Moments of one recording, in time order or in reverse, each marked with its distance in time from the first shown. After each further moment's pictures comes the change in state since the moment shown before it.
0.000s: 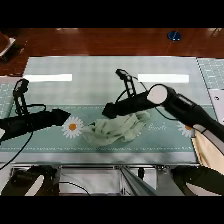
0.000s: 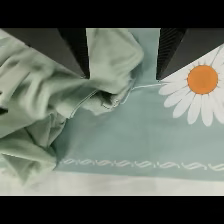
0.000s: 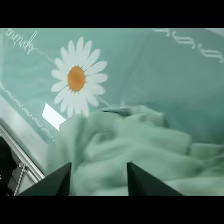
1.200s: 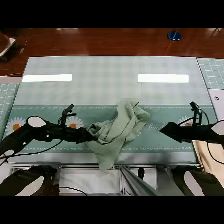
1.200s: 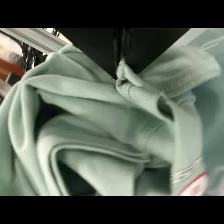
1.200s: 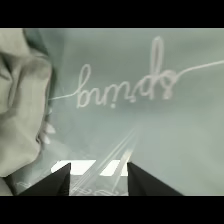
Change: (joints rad) left arm -0.081 -0.517 -0.214 -0.654 -0.065 0.513; right arm -0.769 0.518 -0.681 -0.155 0.229 0.031
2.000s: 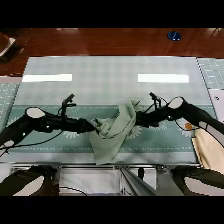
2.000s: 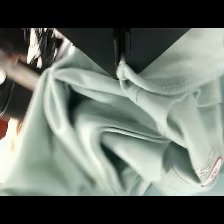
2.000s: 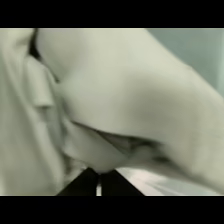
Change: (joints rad) left arm 0.052 -0.038 0.149 -0.019 -0.001 0.063; right arm 0.394 -0.608 0.358 0.232 -0.172 -0.098
